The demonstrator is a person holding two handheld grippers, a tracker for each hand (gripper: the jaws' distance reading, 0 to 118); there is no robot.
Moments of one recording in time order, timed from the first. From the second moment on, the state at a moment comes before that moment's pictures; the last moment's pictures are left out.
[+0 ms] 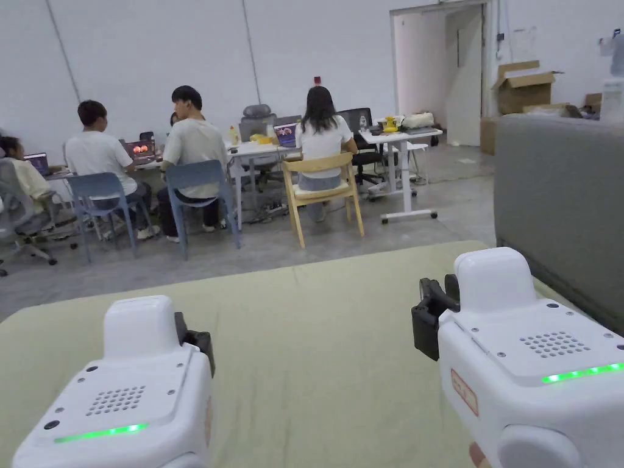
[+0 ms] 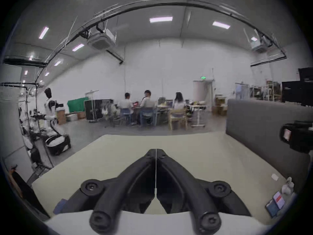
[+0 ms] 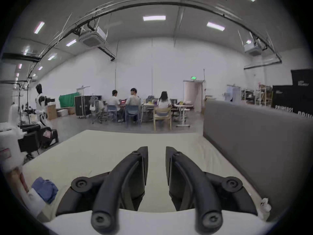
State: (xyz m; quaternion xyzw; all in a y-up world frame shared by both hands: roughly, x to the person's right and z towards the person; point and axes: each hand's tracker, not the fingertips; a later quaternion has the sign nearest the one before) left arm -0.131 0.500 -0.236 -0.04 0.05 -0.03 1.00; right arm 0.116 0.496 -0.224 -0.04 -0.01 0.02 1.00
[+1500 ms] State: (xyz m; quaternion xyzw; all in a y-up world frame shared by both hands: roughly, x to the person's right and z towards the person) left arm -0.125 0.524 -0.186 -0.03 0.04 -0.02 1.00; right arm 0.119 0.522 -0.188 -0.04 0.01 0.00 1.00
